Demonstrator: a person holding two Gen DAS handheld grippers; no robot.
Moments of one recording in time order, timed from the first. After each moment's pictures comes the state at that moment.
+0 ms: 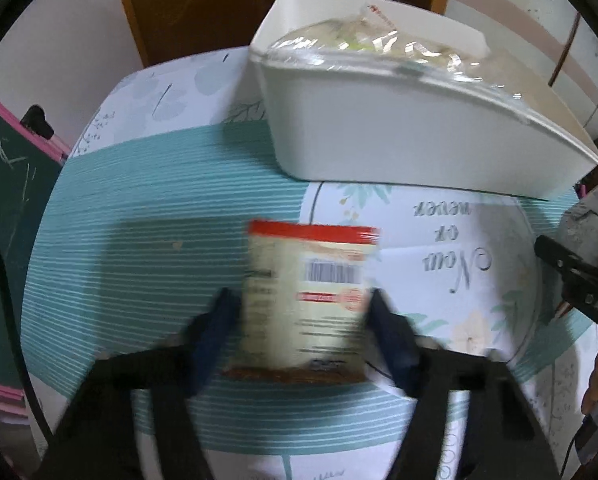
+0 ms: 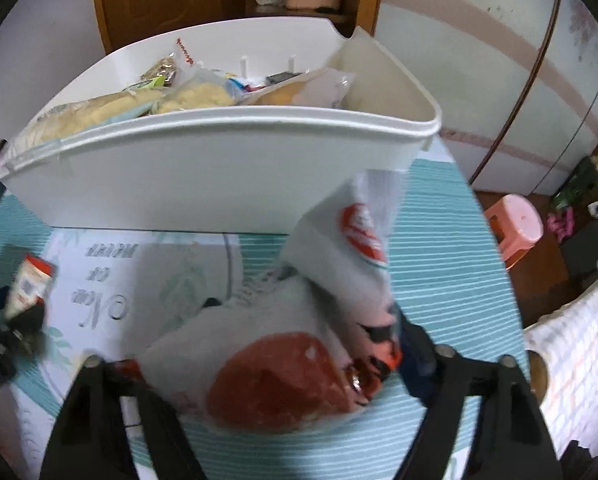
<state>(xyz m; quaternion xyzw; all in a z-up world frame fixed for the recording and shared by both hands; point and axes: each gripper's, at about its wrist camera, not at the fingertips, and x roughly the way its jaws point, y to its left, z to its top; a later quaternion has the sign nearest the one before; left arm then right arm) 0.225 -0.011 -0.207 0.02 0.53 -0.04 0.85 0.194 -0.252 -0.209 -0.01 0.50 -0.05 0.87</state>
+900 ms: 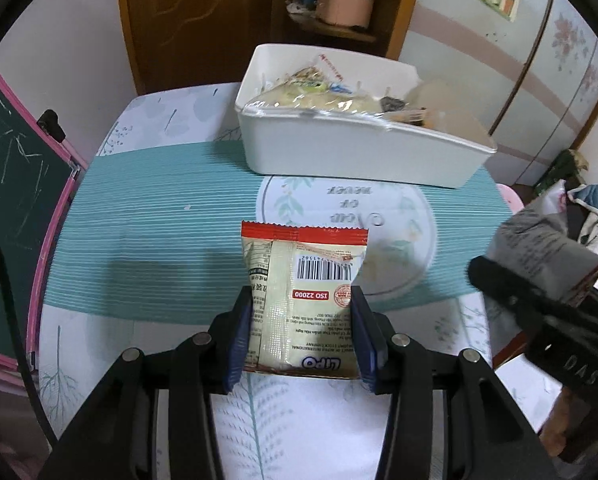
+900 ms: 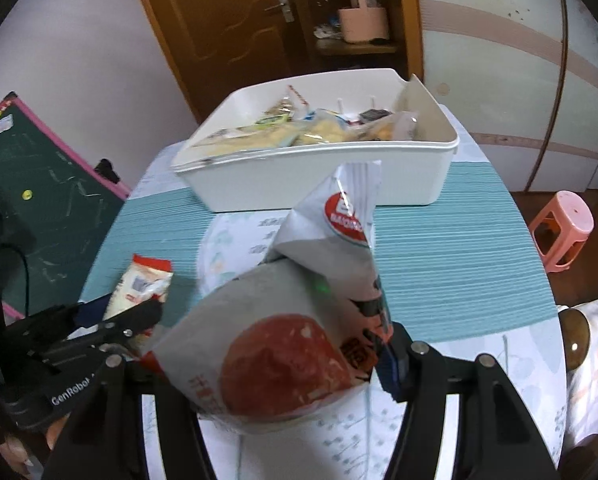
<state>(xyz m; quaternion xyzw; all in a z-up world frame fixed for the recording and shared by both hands) 0.124 -0.017 -0.123 -0.02 0.49 -0.08 0.87 0.094 -0.204 -0.130 0.08 0.45 0.08 0.88</state>
